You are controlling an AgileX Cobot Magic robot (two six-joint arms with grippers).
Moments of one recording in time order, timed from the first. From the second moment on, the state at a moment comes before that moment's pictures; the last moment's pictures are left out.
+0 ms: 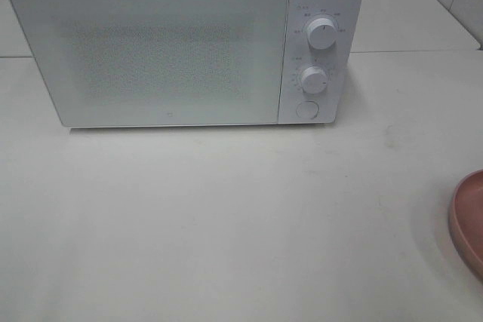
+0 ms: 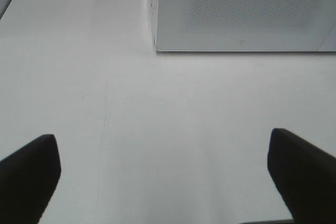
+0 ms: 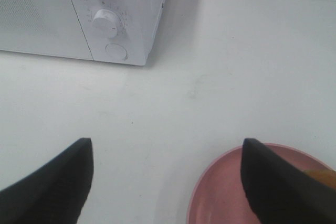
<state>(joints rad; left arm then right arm) 0.06 -0.01 -0.50 -0.21 1.05 0.11 0.16 0.57 -0.46 -0.02 0.47 0.11</state>
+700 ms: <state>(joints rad) 0.06 -0.01 -0.50 -0.21 1.05 0.11 0.16 0.98 -0.44 -0.02 0.04 0.11</state>
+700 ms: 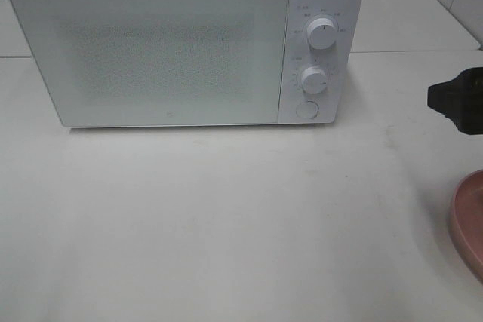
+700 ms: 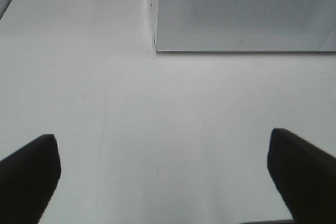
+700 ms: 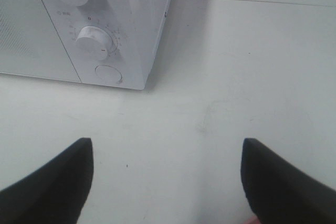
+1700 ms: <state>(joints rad) 0.06 -0.01 -0.50 -0.21 1.05 0.11 0.42 1.50 -0.35 0.40 -0.78 -0.26</state>
